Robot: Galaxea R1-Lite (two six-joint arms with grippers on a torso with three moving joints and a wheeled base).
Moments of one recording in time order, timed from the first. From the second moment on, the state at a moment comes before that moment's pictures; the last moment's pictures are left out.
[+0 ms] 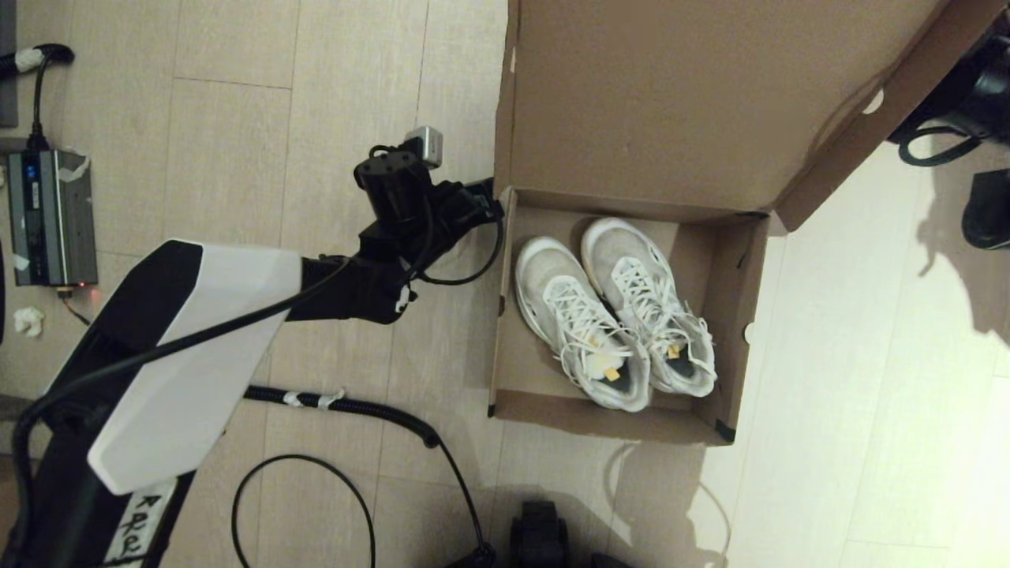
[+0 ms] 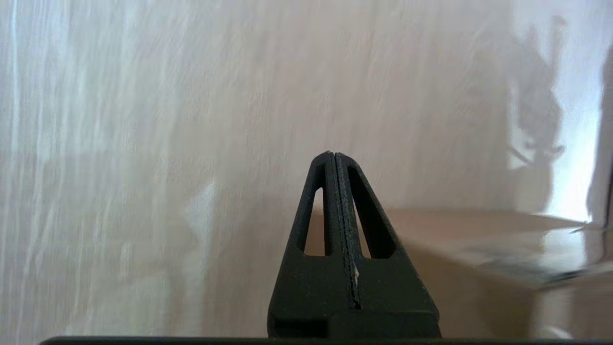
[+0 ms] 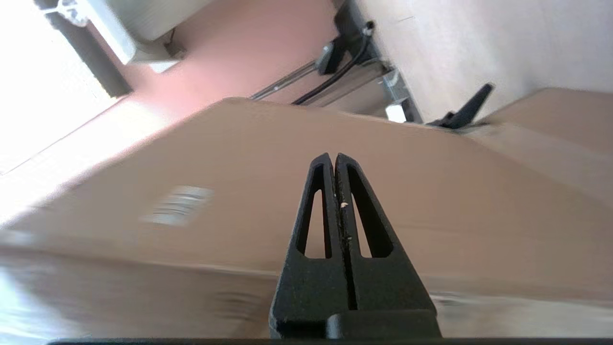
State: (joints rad) left arm -0.47 2.37 -1.93 -0.70 -0.11 -0.28; right arm -0.28 2.15 -1.92 -1.52 1.22 2.24
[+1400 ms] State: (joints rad) left arm -0.50 2.13 -1.93 -0.66 -0.12 -0.27; right arm -0.31 1.63 -1.48 -1.52 1.51 2.54
